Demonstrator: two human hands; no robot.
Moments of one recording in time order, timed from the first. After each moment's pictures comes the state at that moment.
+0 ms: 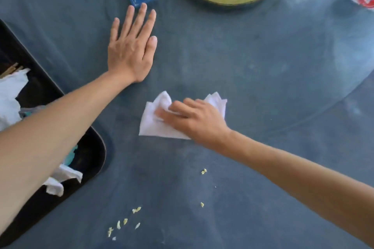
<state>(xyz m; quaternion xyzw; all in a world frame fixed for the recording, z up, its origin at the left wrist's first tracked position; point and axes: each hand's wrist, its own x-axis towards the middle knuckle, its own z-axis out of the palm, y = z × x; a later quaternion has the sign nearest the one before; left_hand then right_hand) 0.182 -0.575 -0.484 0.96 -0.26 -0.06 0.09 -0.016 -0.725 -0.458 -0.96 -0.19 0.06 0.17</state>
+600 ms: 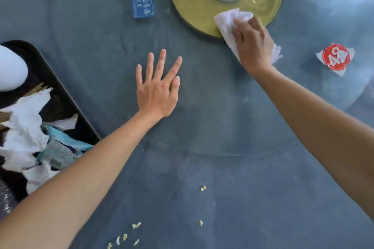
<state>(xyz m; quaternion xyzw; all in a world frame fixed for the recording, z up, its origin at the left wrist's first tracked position) 0.125 -0.605 -0.481 0.97 -0.20 -0.07 0.10 0.139 -0.885 -0.444 -0.97 0.20 -0.07 0.15</state>
